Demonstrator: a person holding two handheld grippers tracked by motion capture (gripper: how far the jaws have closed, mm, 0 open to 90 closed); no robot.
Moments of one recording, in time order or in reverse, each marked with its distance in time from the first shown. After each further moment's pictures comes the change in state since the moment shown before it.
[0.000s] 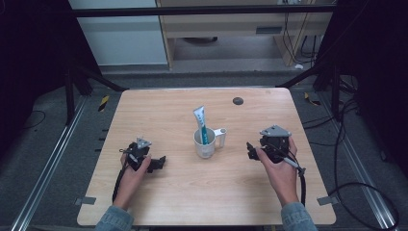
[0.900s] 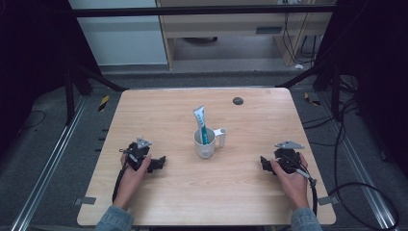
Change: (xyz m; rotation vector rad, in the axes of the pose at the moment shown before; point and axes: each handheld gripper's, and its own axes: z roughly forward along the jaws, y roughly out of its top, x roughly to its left) left arm 0.000 0.000 0.000 0.000 0.000 0.000; right arm -0.039 -0.078 0.034 0.124 0.014 0.138
